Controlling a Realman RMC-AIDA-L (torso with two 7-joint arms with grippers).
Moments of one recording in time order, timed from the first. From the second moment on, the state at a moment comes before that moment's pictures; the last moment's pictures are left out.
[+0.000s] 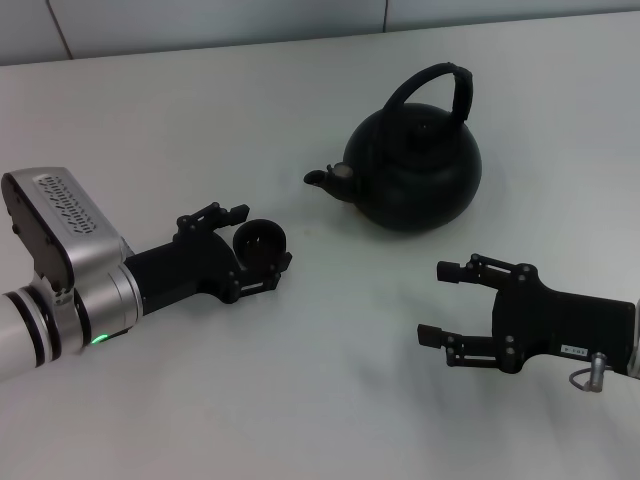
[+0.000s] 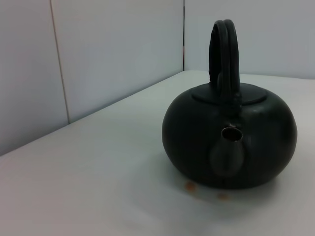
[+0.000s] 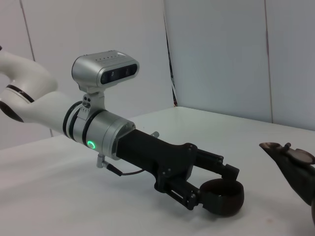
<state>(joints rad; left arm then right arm) -0.70 -2.08 0.42 -0.01 2.01 1.06 -0.60 0.31 2.08 -0.65 -0.42 -1.93 -1.58 0.86</state>
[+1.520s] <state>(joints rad) -0.32 -2.01 0.43 0.33 2.03 1.63 -0.67 0.30 2.08 -0.61 -0.42 -1.93 -1.57 0.86</state>
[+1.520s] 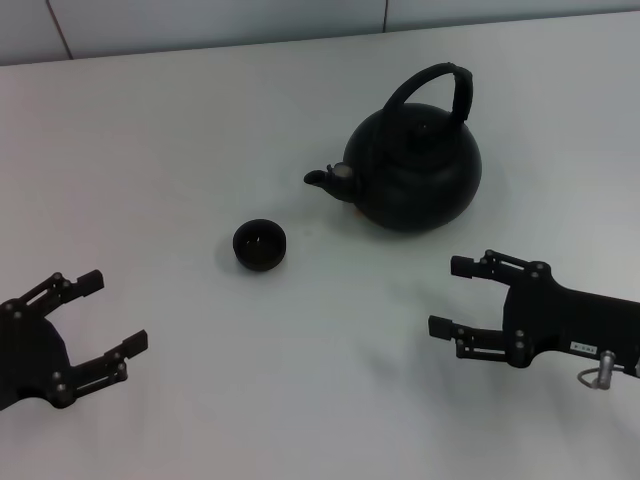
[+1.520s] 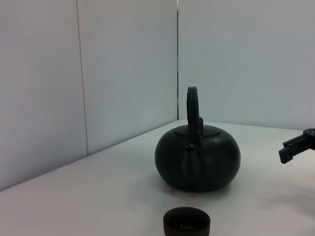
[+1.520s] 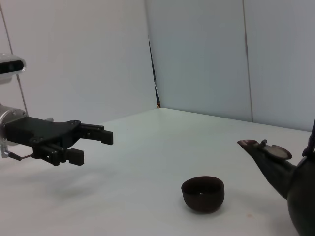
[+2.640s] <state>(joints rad) -0.32 -2.02 0.44 0.33 2.03 1.62 -0.67 0.23 2.09 0.20 0.19 -1.92 -1.46 0.12</state>
